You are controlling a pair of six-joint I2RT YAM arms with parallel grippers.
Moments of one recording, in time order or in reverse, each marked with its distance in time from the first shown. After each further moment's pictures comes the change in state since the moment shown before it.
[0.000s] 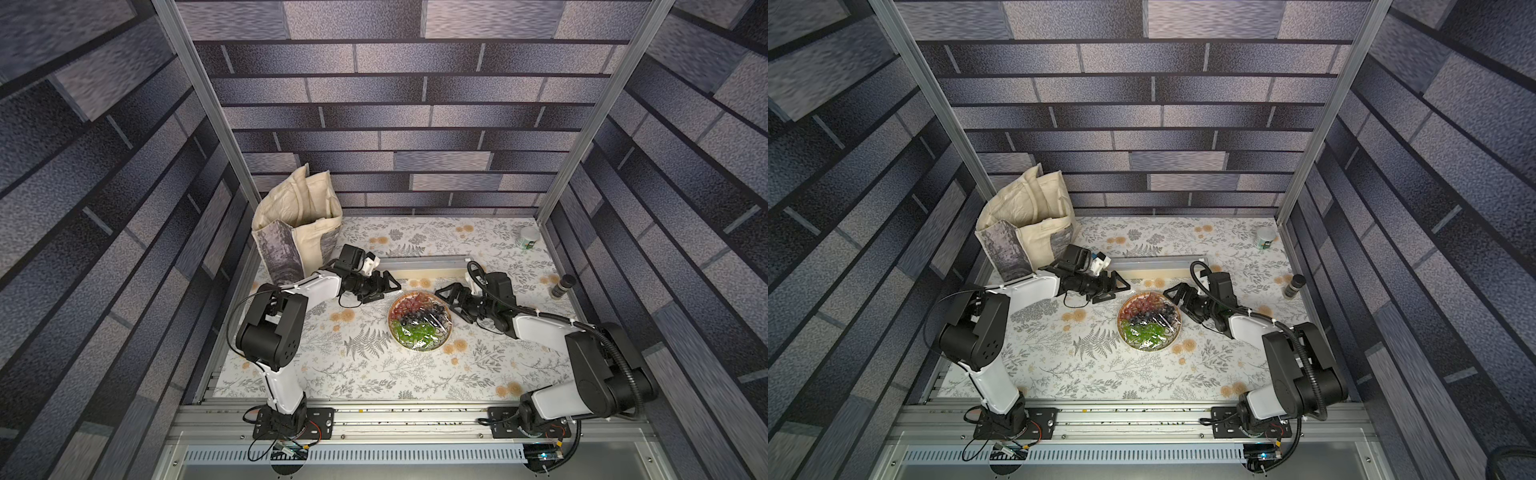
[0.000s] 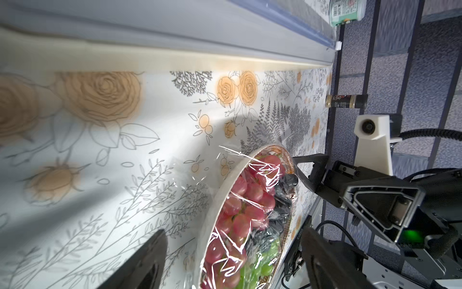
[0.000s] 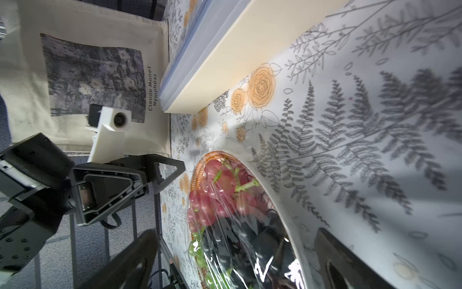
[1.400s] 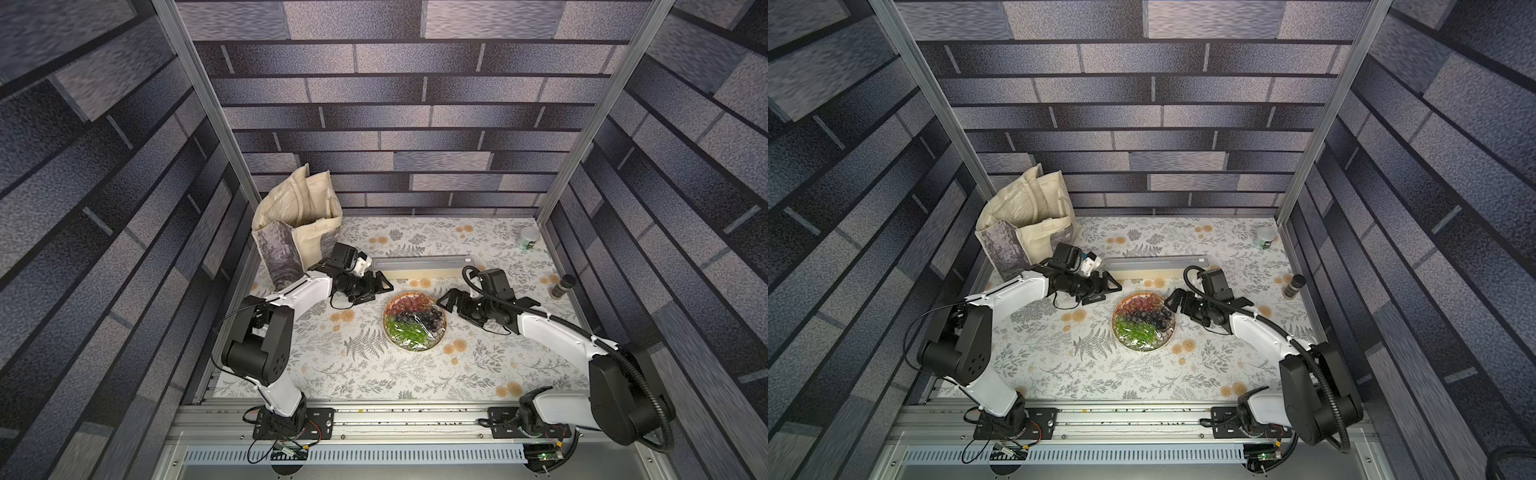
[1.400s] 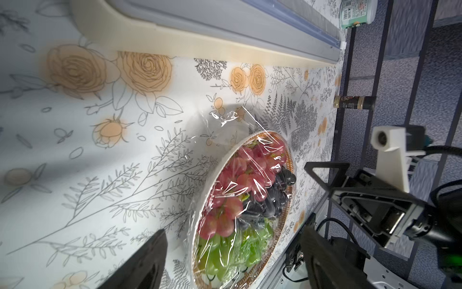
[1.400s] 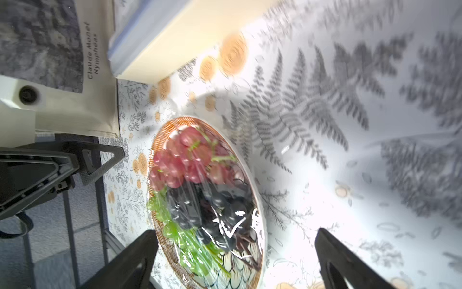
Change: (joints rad) left arm 0.019 -0.135 -0.028 -0.168 -0.053 0.034; right arm 0.089 -0.085 0.227 -0.475 0.183 -0.290
